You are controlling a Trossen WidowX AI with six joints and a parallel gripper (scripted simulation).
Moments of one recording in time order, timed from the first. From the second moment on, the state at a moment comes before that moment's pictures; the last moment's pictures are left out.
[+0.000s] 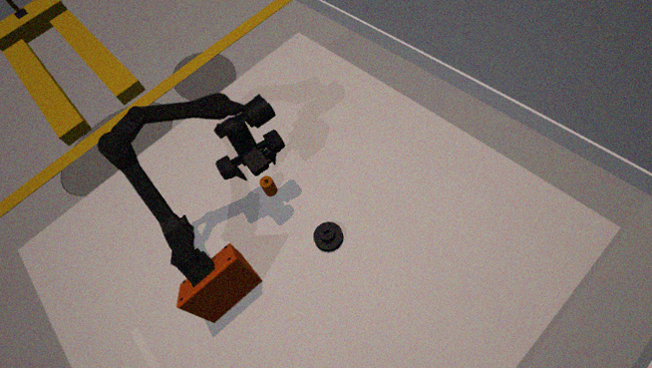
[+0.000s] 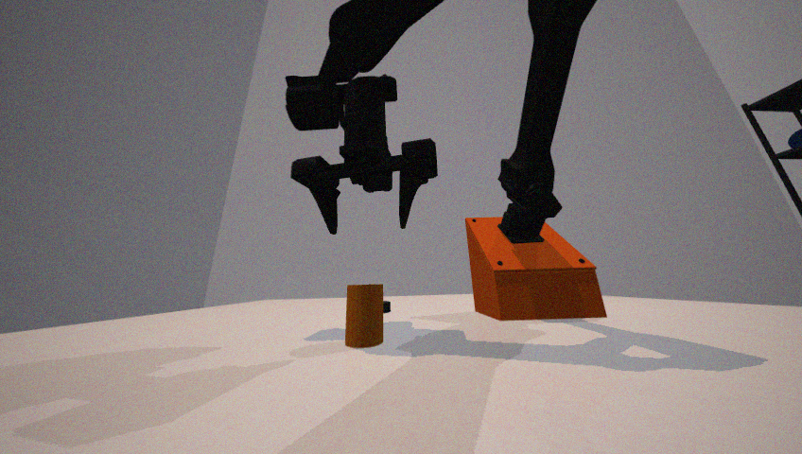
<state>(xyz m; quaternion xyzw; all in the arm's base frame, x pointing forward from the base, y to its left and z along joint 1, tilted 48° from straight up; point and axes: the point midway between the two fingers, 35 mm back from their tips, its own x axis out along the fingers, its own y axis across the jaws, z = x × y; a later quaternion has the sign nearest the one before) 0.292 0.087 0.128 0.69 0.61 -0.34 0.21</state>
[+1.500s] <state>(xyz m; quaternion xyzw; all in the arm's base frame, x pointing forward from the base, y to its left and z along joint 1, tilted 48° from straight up) 0.291 0.089 0.132 0.27 0.62 0.30 0.67</state>
